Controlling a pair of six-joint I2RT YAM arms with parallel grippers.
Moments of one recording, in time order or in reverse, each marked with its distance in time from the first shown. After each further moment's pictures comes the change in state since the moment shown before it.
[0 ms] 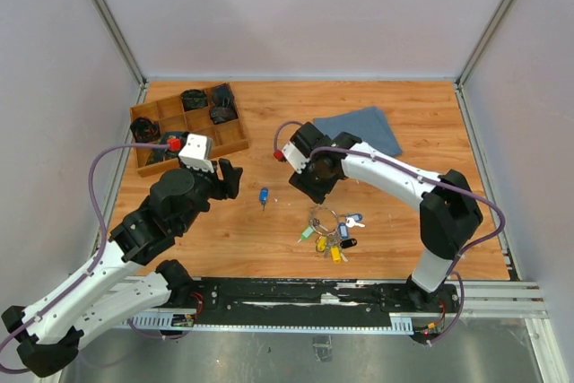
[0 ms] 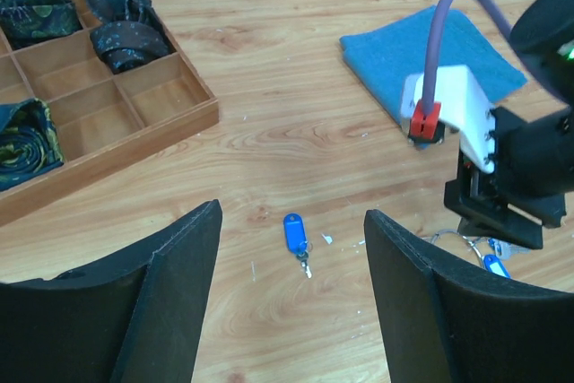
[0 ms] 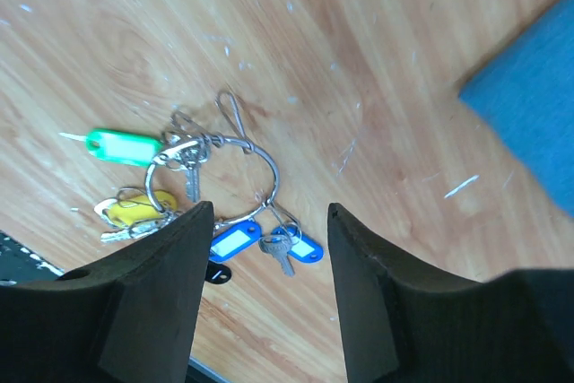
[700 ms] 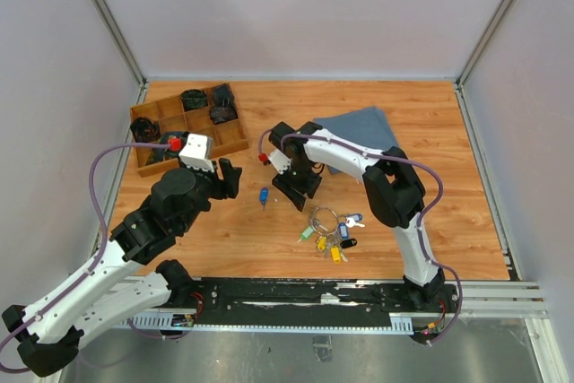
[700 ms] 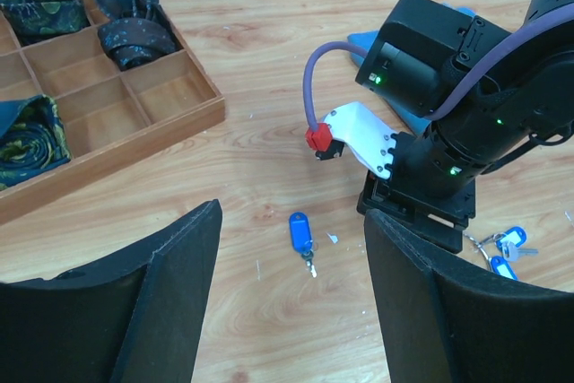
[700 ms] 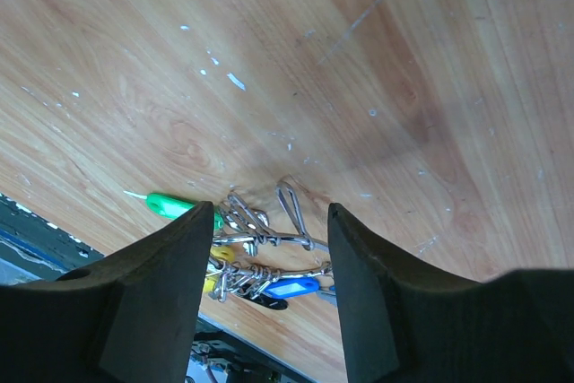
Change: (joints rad) left arm 0.000 0.005 0.000 -0.005 -0.014 0.000; right arm -0.007 0.415 0.403 -0.237 -0.220 0.059
